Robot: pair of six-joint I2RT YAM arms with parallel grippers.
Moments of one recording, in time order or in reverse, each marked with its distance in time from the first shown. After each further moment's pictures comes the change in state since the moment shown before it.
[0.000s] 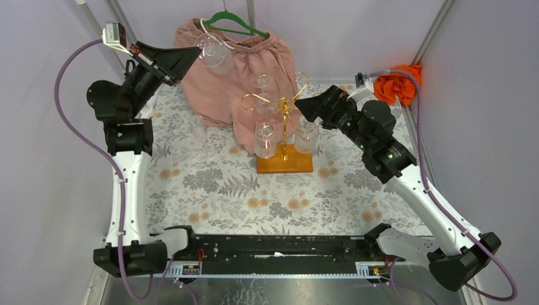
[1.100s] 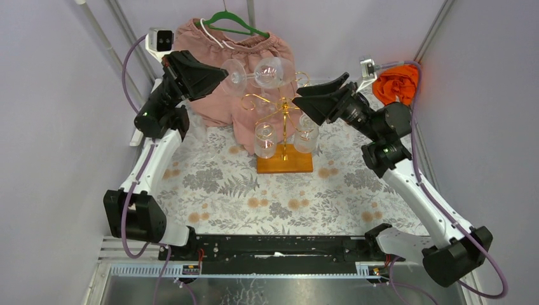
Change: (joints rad) left arm -0.233 0.269 -0.132 1.275 0.058 -0.724; right arm -0.085 0.012 -0.047 0.597 -0.501 0.036
